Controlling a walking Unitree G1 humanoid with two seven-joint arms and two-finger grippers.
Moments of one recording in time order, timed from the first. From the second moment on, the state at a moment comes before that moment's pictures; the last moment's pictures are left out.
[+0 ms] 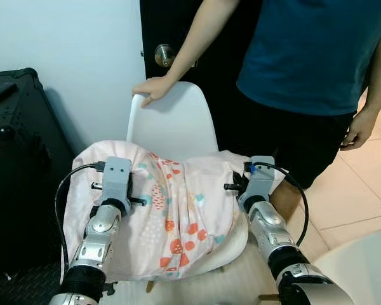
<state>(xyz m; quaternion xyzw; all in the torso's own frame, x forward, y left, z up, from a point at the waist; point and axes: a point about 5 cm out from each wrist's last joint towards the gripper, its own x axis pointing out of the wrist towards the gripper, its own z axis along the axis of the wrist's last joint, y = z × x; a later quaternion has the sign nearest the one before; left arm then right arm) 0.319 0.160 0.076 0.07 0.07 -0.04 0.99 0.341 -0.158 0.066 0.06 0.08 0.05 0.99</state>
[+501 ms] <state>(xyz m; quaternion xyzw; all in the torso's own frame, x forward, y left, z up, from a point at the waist) 0.331 0.173 0.089 0.09 0.05 0.00 0.99 0.349 -0.164 0.083 0.04 0.05 0.03 1.00</state>
